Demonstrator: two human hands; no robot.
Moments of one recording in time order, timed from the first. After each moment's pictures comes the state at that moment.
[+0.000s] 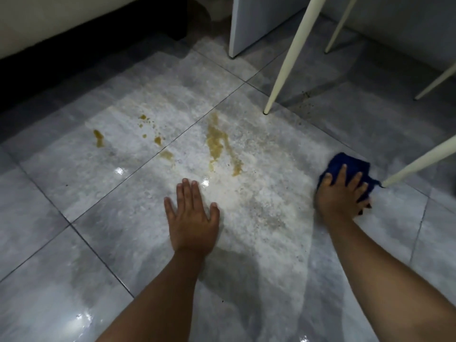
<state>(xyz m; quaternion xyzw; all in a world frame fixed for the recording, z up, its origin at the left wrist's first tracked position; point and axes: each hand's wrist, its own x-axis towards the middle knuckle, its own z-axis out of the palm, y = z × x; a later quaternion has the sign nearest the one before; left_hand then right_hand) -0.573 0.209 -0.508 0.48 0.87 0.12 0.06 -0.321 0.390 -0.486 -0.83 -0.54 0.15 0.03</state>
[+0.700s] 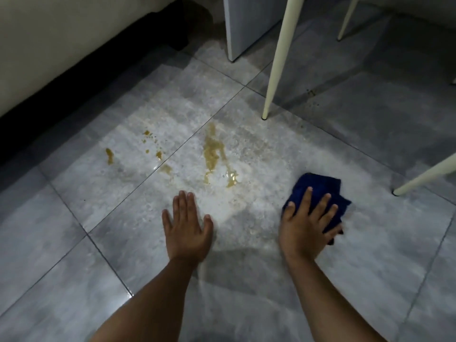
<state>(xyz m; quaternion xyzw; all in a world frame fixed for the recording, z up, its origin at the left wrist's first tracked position) -0.576 0.224 -0.494 0.46 0.88 0.07 0.11 -0.370 0.325 -0.482 -0.77 -0.62 0.13 0.08</state>
